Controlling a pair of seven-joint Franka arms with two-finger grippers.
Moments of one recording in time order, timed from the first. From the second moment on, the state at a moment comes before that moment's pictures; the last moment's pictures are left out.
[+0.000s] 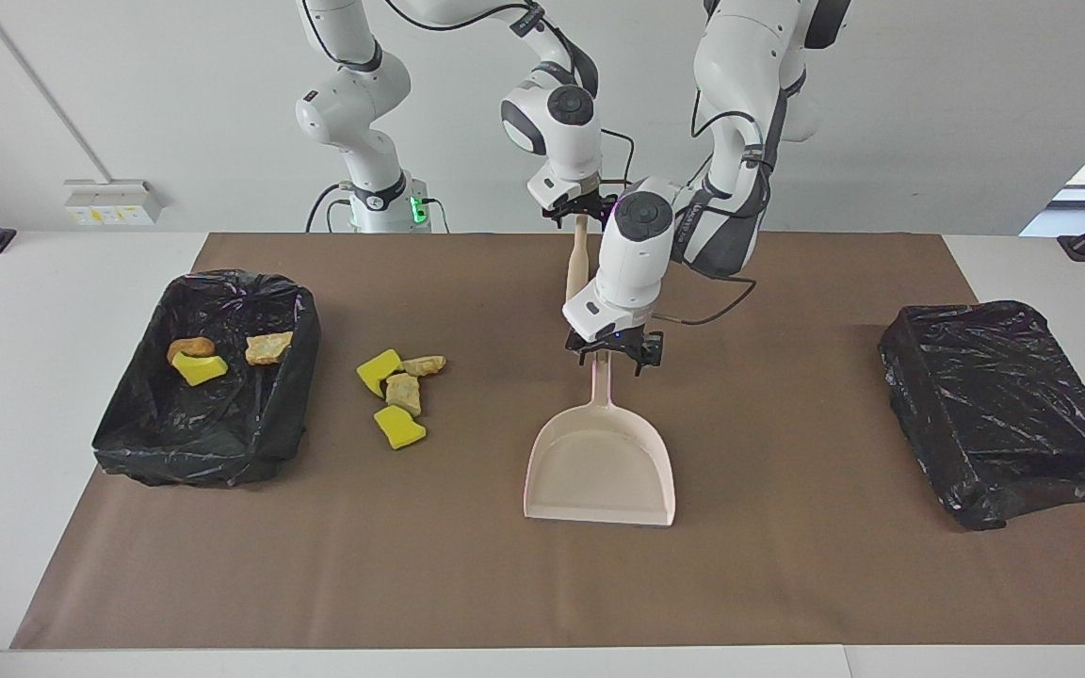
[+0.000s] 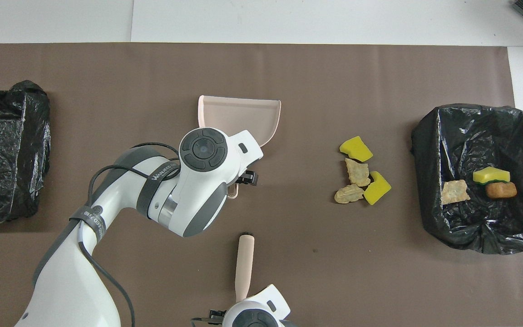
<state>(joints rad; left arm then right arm) -0.58 0.34 -0.03 -1.84 -0.01 2.20 -0.32 0.90 -0.02 0.13 -2.36 0.37 2.30 0.98</state>
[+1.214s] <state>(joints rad) -0.58 0.35 -0.02 -1.80 0.10 2.17 -0.19 0.61 -0.22 0.11 -2.24 0.19 1.75 0.84</state>
